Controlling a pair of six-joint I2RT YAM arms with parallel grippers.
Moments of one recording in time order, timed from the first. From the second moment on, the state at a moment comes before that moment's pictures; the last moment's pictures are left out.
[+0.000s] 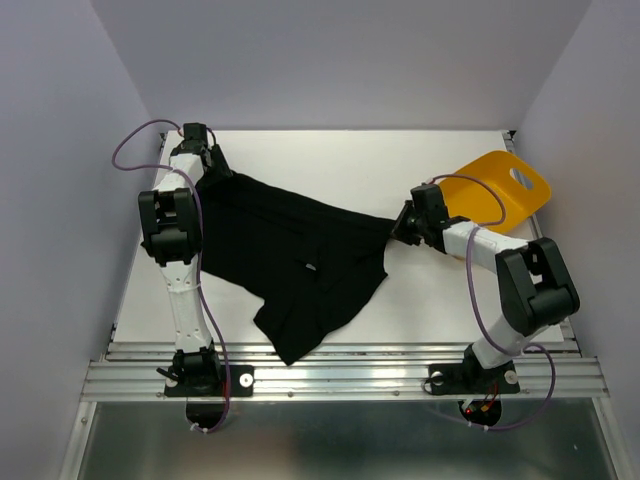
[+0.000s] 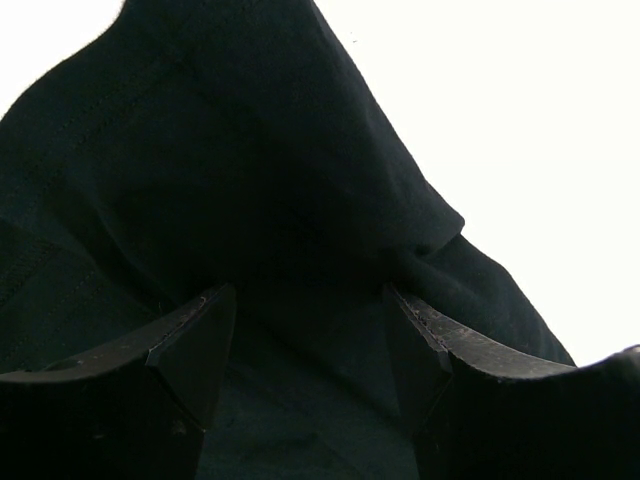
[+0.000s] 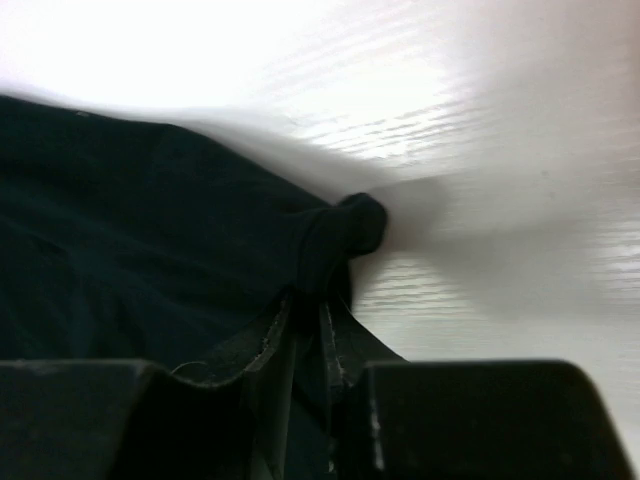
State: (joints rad) left arm 0.08 2.33 1.91 -0.52 -0.02 -0.34; right arm 0.32 1.61 0.90 -0.07 -0.02 0.77
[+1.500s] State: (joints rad) left arm 0.07 2.27 1.87 -0.57 0.00 -0.34; right arm 0.43 1.73 0.96 -0.12 0.05 0.68
